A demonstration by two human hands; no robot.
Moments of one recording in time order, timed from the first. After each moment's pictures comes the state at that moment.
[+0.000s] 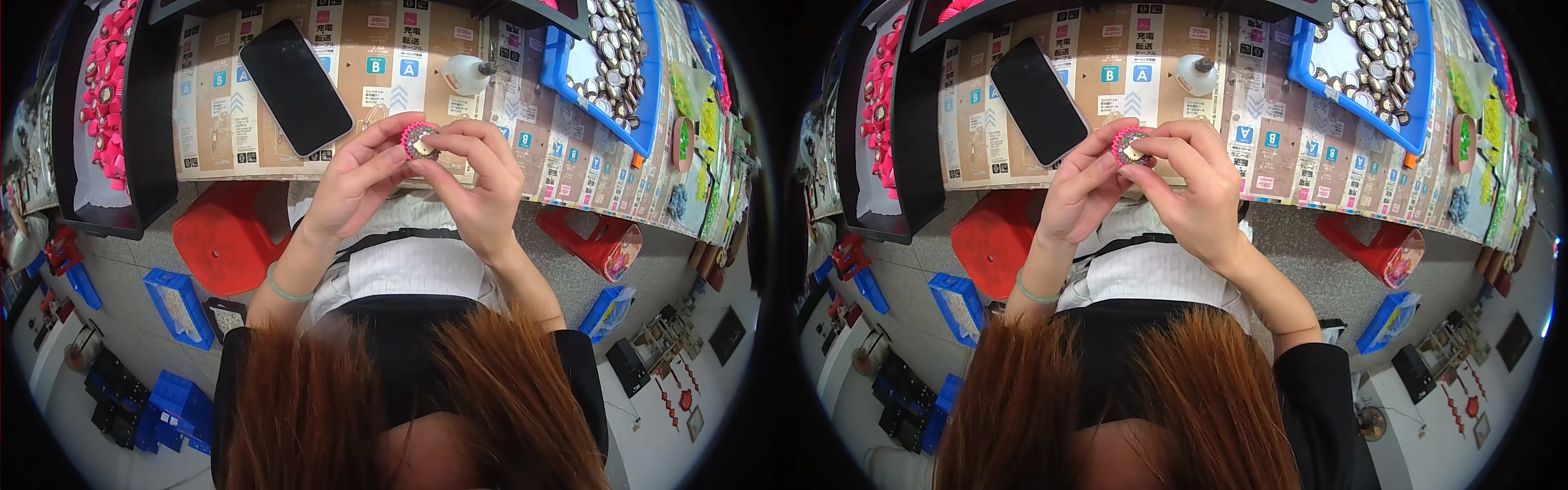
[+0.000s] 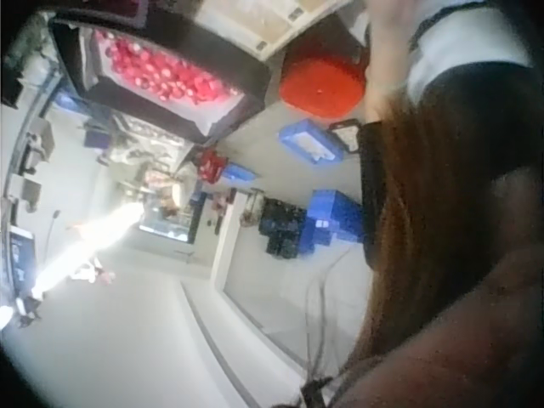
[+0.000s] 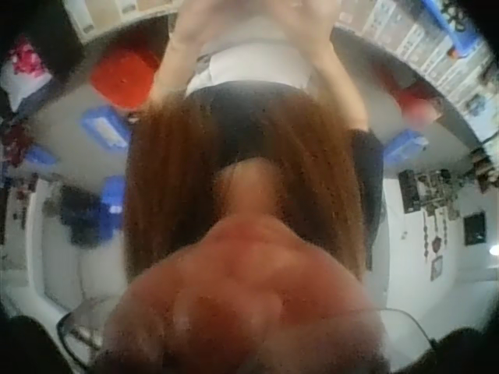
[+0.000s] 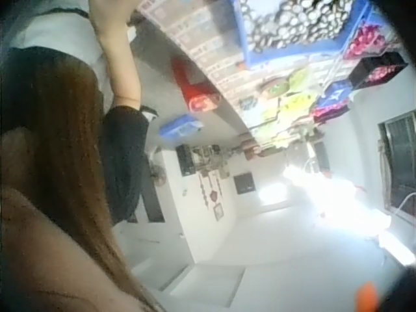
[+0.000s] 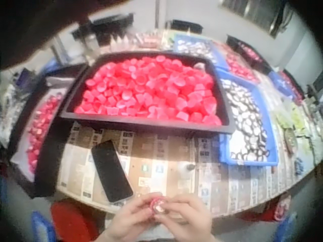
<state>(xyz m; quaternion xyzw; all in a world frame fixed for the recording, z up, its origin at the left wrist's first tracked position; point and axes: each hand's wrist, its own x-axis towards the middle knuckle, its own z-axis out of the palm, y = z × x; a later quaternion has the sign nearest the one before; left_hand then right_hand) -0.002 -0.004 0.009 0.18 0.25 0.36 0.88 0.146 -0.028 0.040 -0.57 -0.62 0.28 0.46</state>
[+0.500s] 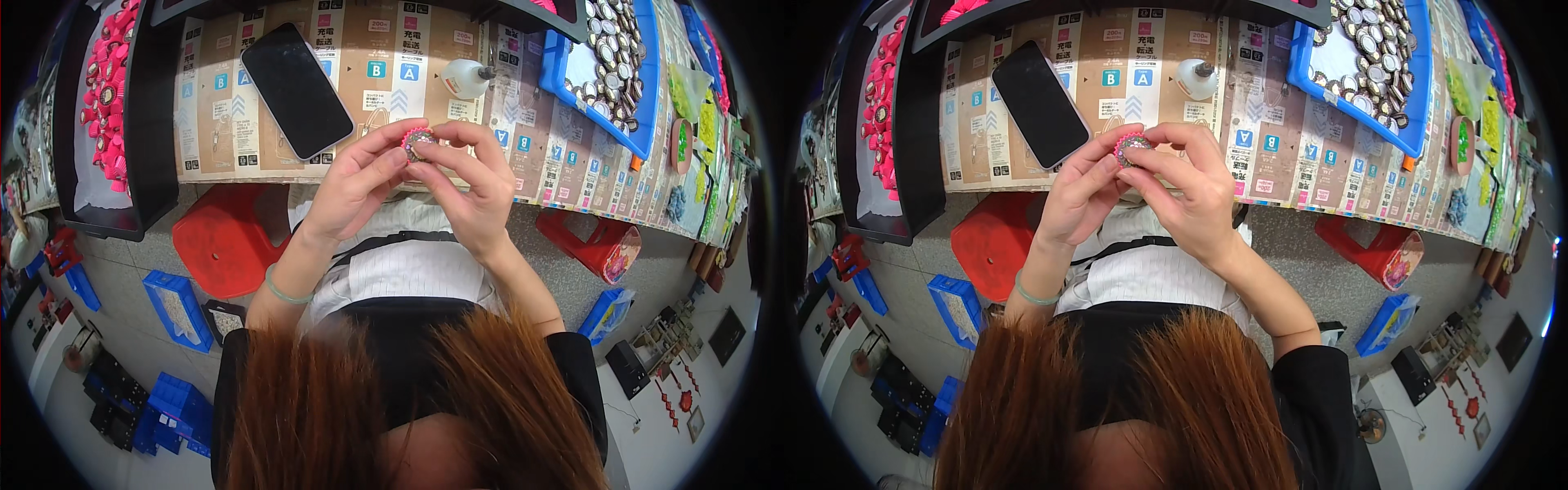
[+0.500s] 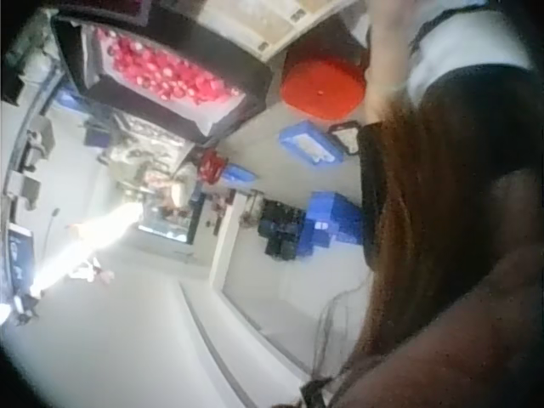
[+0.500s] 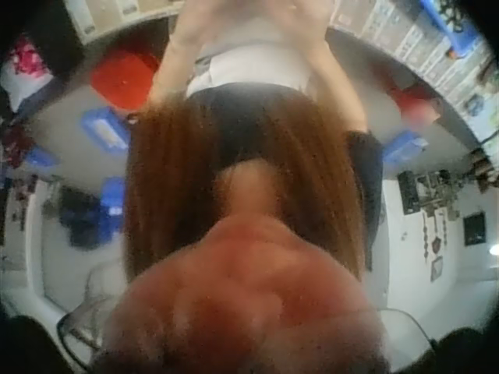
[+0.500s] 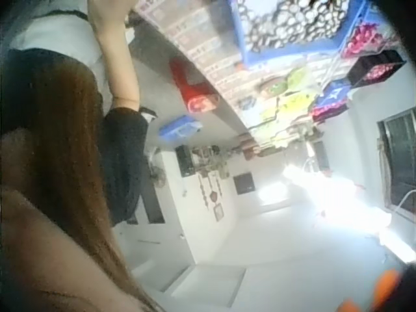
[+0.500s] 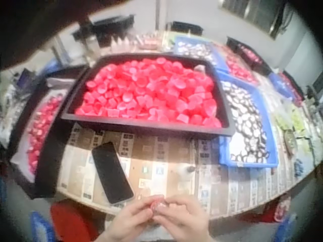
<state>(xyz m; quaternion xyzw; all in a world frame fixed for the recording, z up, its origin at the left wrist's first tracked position) -0.003 -0.002 0.014 0.19 0.26 0.34 0.88 0.147 -0.029 0.033 -0.55 -0.65 0.27 0.45</state>
